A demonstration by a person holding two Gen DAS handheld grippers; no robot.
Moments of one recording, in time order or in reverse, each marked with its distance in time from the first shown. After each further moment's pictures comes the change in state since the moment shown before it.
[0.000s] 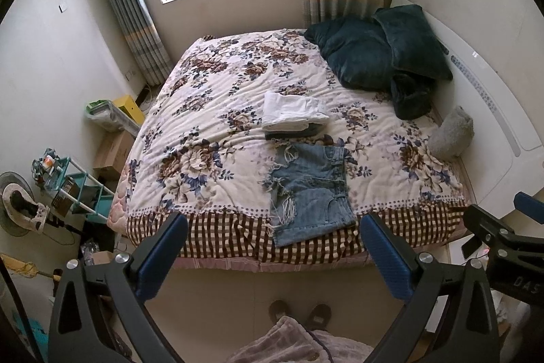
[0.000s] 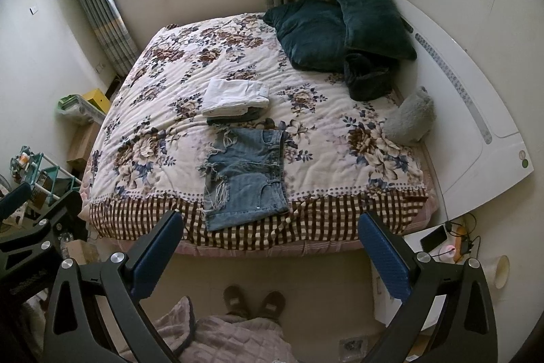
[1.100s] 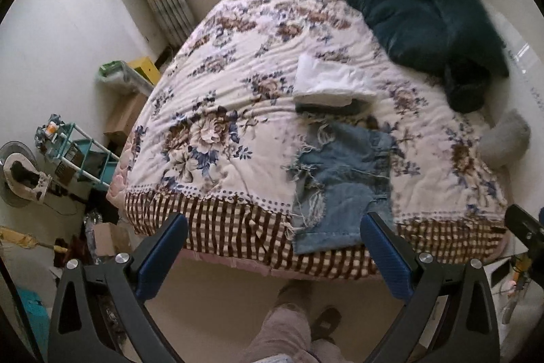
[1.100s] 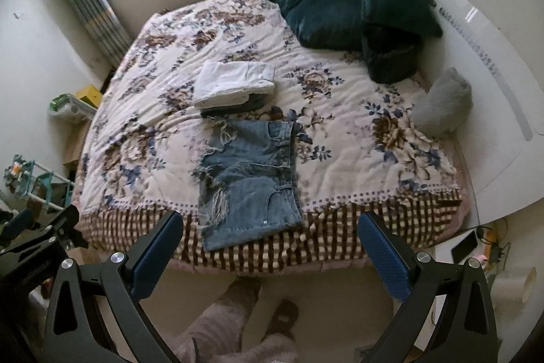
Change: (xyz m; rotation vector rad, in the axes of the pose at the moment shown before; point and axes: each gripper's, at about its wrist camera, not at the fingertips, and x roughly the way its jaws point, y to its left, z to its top) left arm 0.193 0.031 0.016 -0.092 0.144 0.126; right arm 0.177 0.044 0.036 0.043 0.091 0.023
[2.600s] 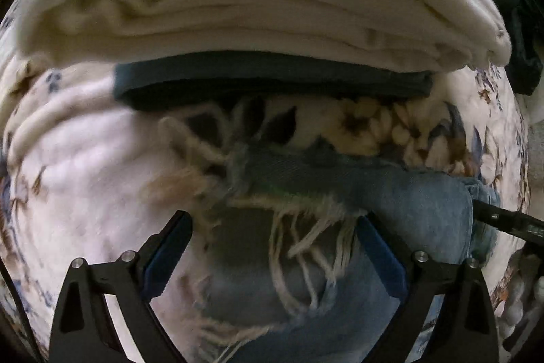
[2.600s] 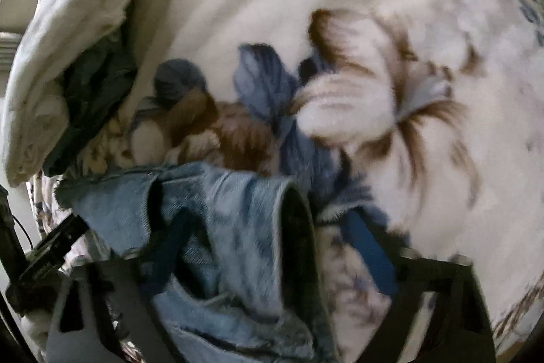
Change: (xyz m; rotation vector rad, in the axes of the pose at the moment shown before) left arm 0.588 -0.123 0.168 0.117 0.400 -0.338; right arm 0.685 -0.110 0.169 0.313 0.523 0.119
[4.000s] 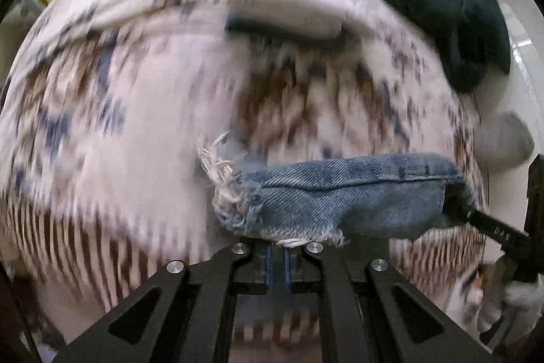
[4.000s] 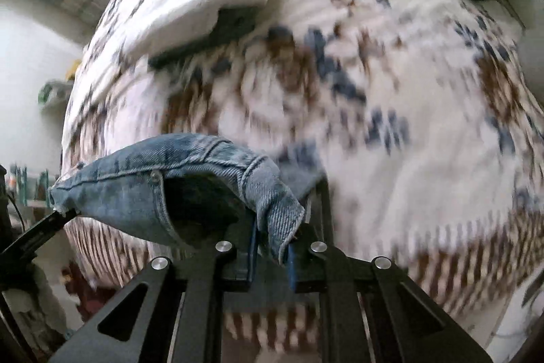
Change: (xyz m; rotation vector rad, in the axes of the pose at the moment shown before) left arm -0.196 -0.012 -0.253 -0.149 -0.124 -0.054; right arm -0.159 0.037 -0.233 -0.261 -0.162 0.030
